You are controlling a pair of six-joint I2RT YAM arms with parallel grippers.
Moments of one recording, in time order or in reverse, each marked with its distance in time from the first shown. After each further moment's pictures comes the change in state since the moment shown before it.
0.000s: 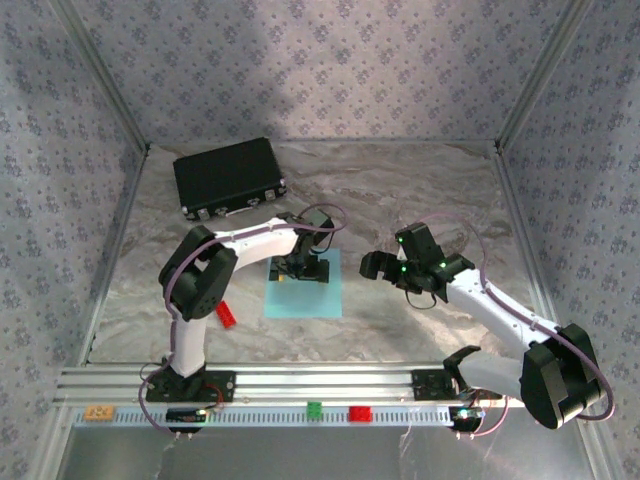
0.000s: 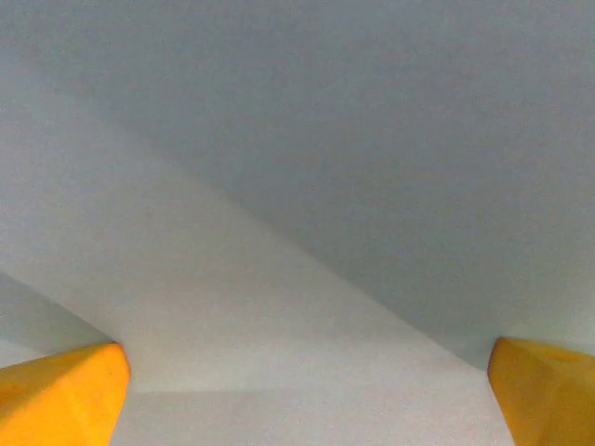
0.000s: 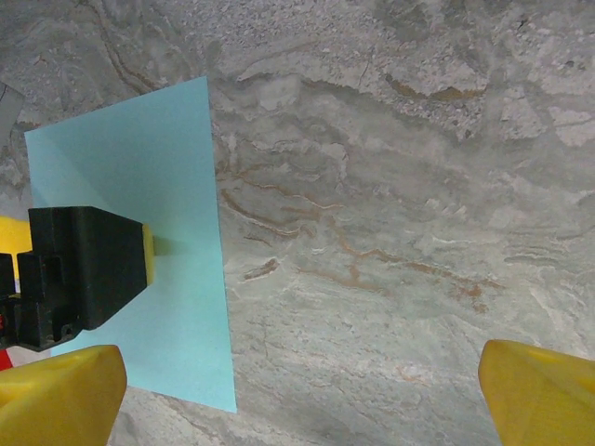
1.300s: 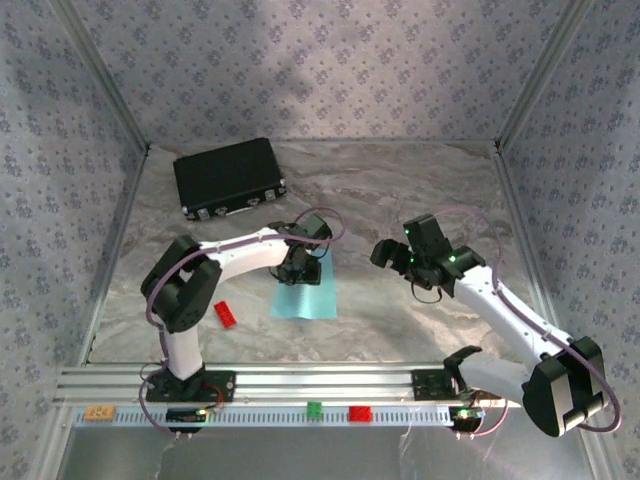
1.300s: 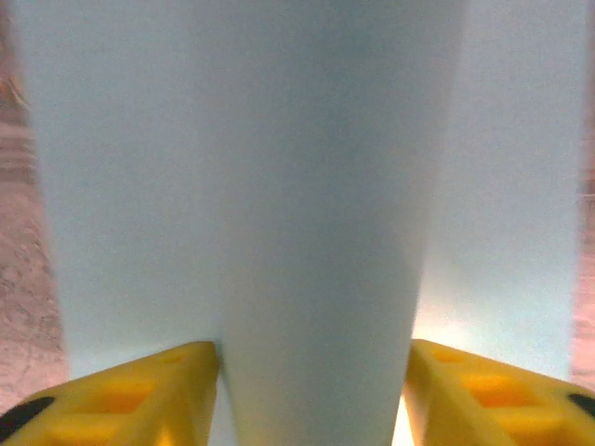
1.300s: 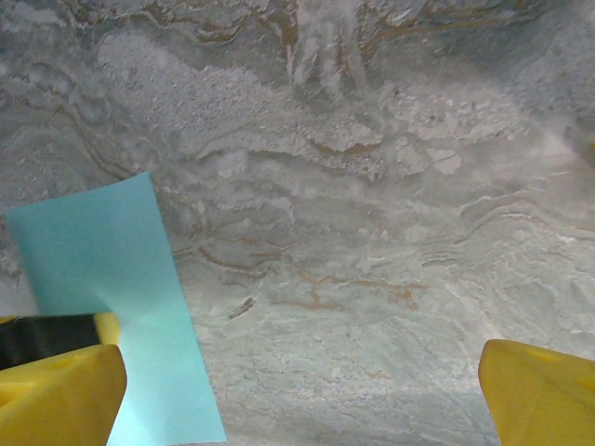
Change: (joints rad) left arm -0.025 -0.151 -0.143 0.157 -0.009 0.011; right arm -0.029 -0.036 0.109 -0.164 0.140 0.120
